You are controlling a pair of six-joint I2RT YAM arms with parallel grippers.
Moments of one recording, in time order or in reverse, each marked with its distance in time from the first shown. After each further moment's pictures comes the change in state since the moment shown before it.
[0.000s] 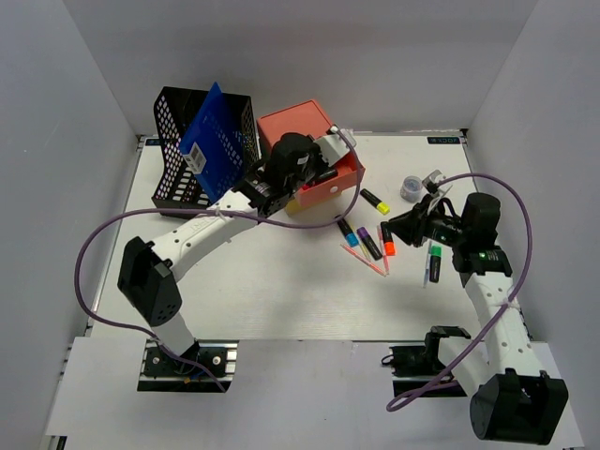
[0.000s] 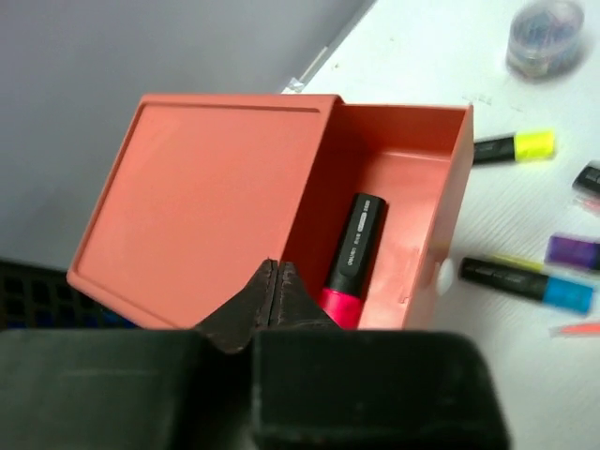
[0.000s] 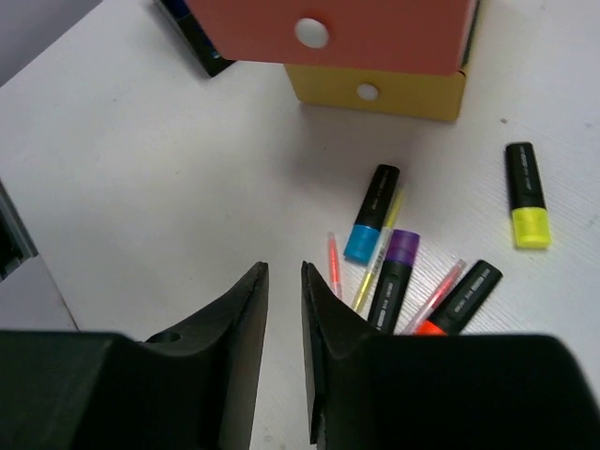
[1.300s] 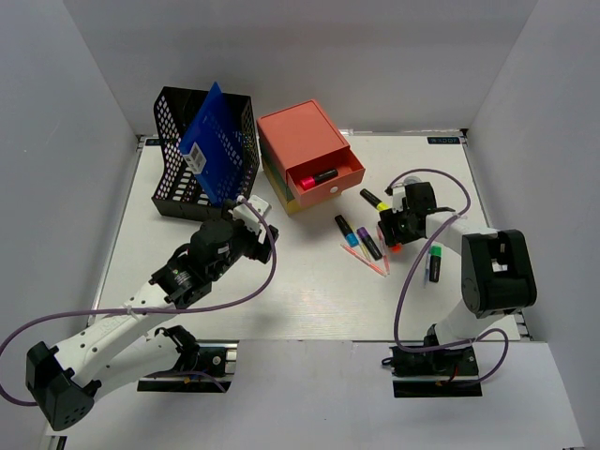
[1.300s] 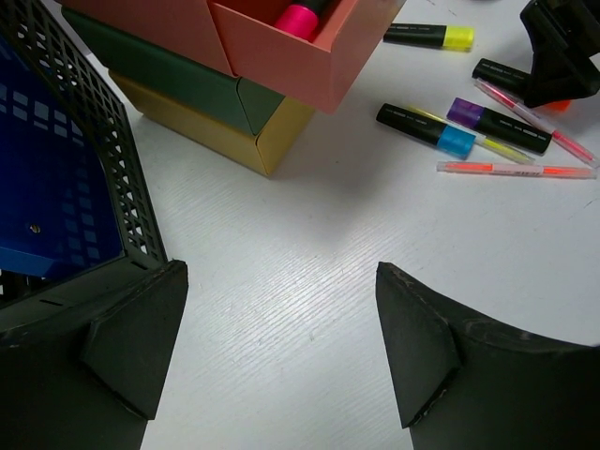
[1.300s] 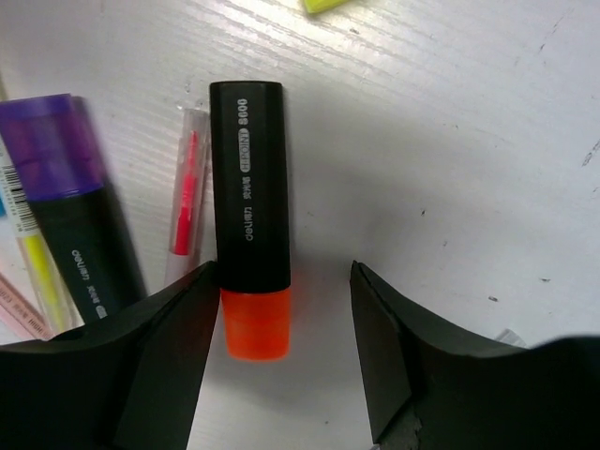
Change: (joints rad) left arm -0.001 -0.815 -0.826 0.013 -0.035 -0.426; right arm 0.186 0.736 0.154 -0.052 0.828 -0.109
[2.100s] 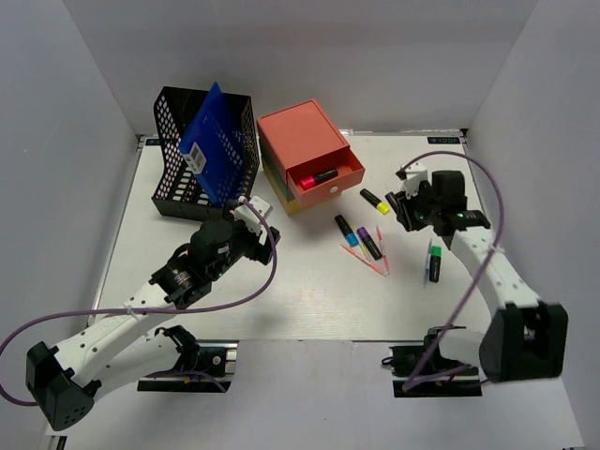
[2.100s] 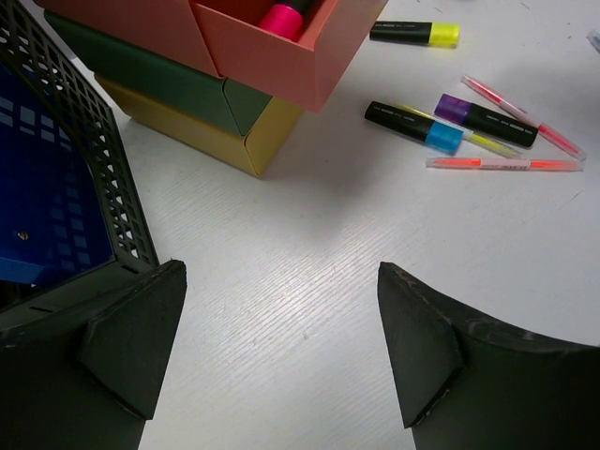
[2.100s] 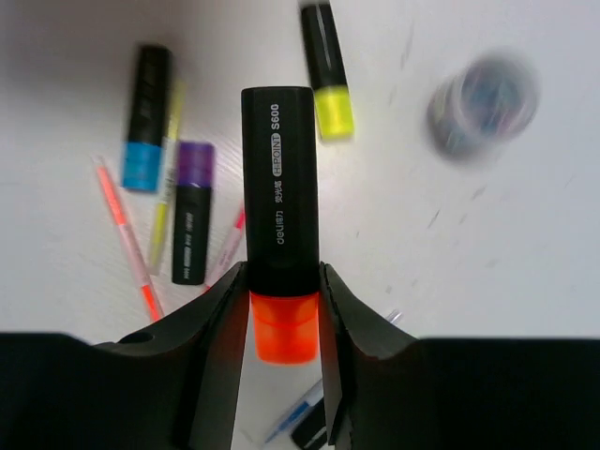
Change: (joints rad) left arm 0.000 0.000 0.000 -0.002 0.032 0.006; right arm -0.025 -0.361 0.042 -0.135 -0.121 -0.158
